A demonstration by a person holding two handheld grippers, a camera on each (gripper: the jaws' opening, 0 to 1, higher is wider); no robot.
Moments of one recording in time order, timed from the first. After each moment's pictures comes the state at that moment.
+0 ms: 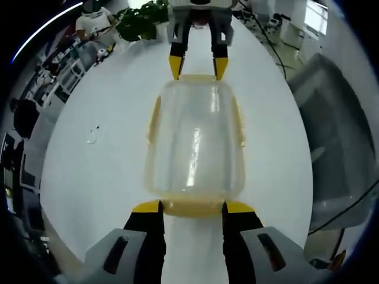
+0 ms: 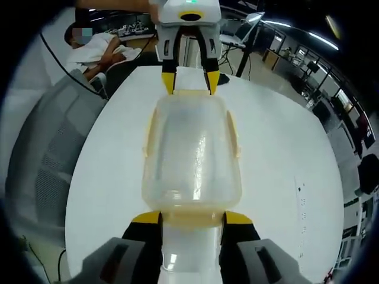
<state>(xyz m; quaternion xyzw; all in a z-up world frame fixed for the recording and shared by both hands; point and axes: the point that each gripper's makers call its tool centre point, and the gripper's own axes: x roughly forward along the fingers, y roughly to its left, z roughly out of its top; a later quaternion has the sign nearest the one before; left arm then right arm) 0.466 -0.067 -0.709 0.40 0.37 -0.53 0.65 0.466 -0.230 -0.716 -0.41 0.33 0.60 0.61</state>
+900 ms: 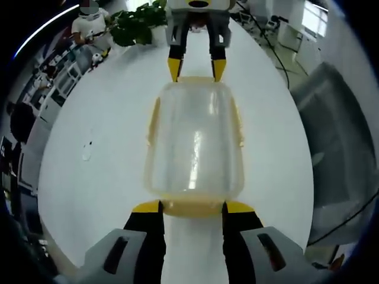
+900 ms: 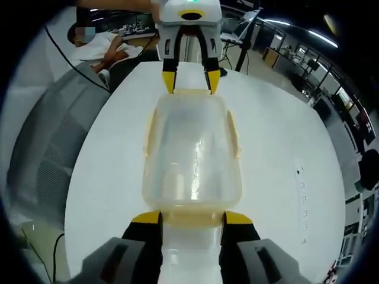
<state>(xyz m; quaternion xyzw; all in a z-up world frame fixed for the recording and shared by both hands) 0.468 -0.117 -0.713 0.39 0.37 -0.55 0.64 0.468 -0.278 -0.721 -0.41 0.34 0.60 0.60</state>
